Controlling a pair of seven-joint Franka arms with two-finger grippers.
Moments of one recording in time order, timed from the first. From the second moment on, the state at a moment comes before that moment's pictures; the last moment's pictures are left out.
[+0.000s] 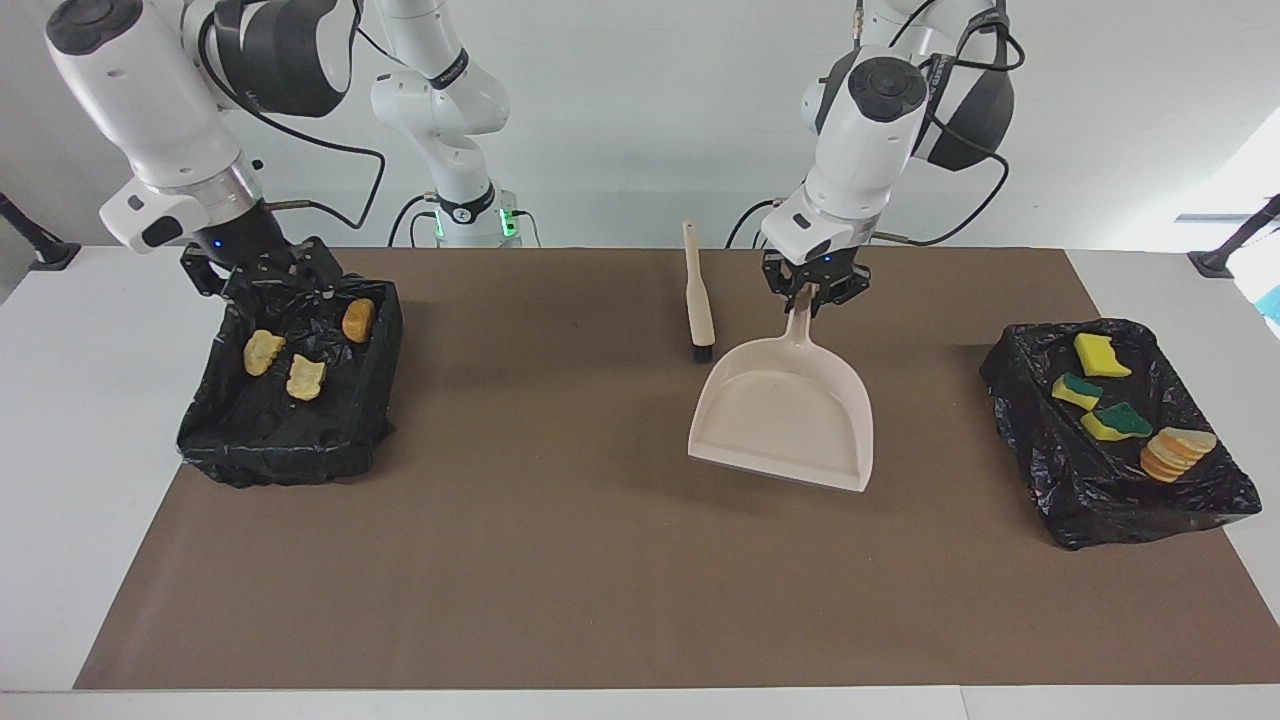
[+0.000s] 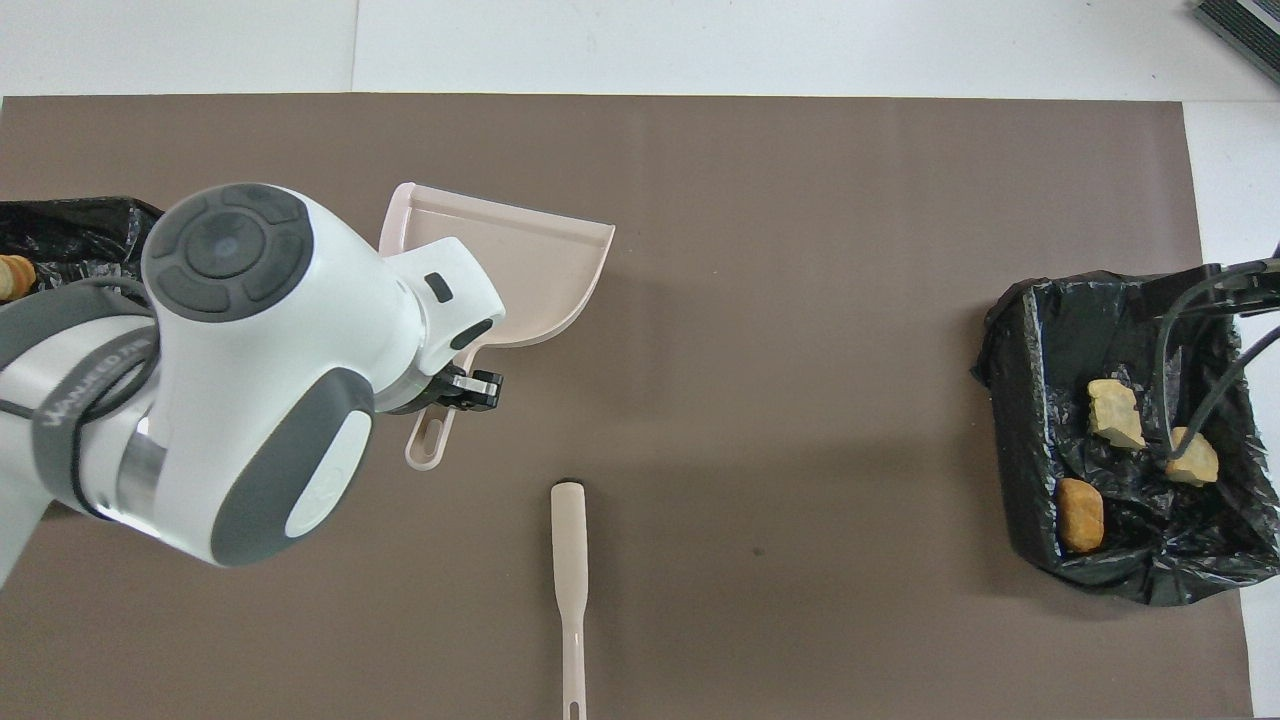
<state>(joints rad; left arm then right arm) -0.27 0.08 -0.23 -1.76 -0.03 1.79 -0.25 -0.06 0.04 -0.05 -1.58 0.01 1.64 -0.14</state>
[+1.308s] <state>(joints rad) -0.41 0.24 -0.21 -1.91 -0.03 2.12 -0.43 -0.03 -0.05 -0.05 -1.68 -0.01 1.64 -0.06</state>
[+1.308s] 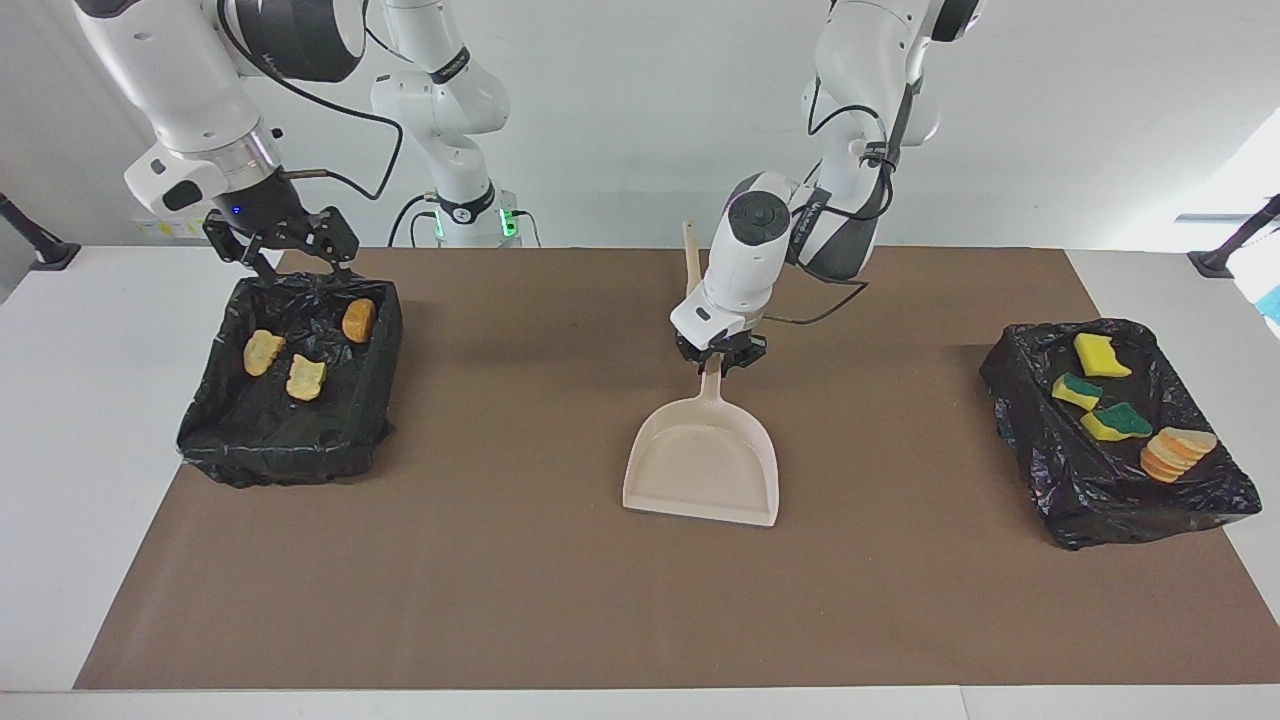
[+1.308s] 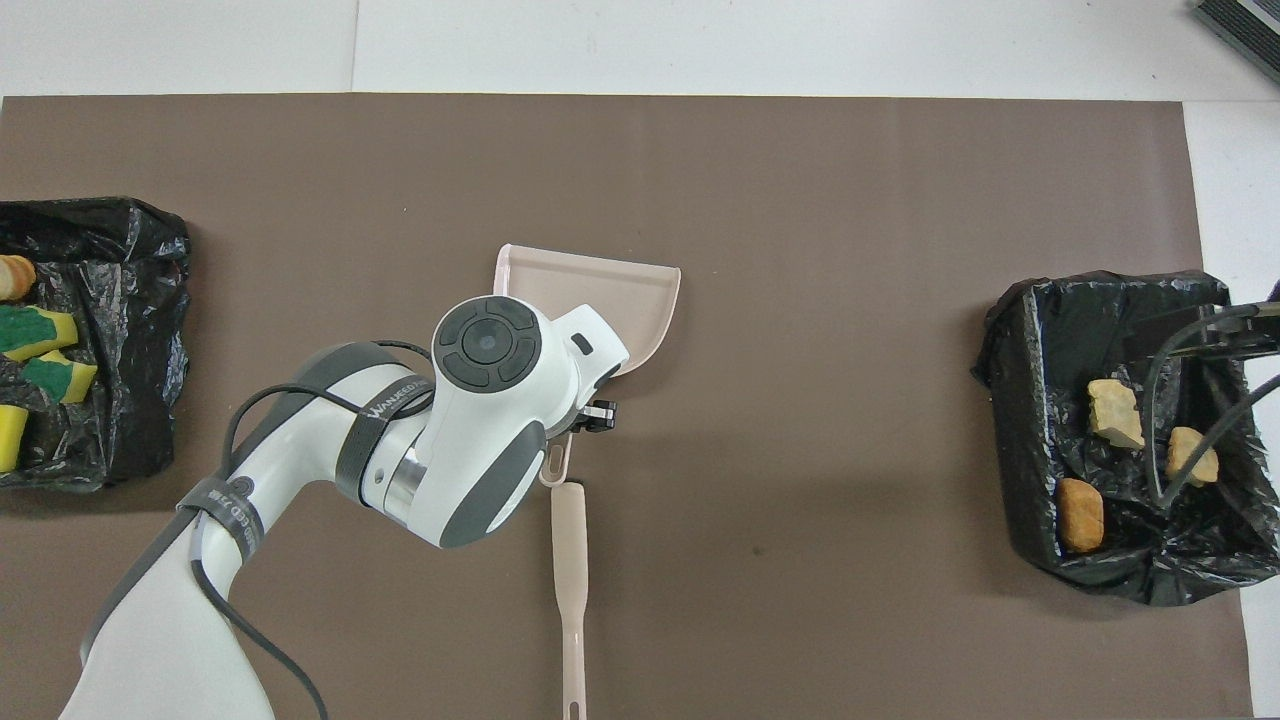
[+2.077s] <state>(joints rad) -0.07 0.03 -0.17 -1.89 -0.03 1.90 -0.01 -0.01 -0.07 -0.05 -1.68 -0.02 1.64 0.00</state>
